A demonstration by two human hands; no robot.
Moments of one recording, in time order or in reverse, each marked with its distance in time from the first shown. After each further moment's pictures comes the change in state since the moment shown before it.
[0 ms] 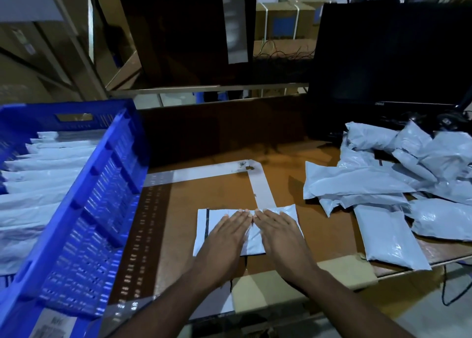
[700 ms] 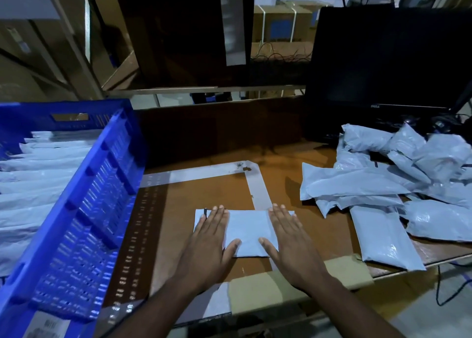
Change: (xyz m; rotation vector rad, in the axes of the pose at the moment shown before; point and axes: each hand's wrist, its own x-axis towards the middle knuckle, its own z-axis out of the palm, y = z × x) left_hand -0.018 -0.012 -0.008 -0.014 -0.054 -0.266; right_hand -0.025 0.011 -0.016 0.064 -0.111 0.179
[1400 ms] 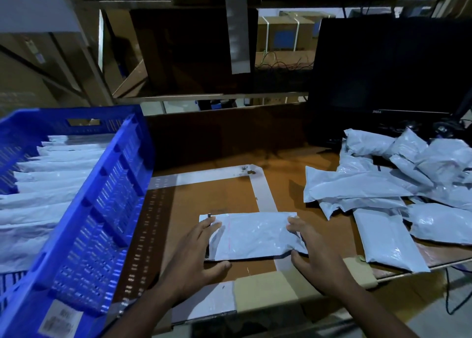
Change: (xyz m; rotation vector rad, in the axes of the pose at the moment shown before) left_hand -0.039 -0.025 -0.032 -0.355 0.060 0.036; right_hand -0.029 0.027 -0.023 0.398 0.085 -0.020
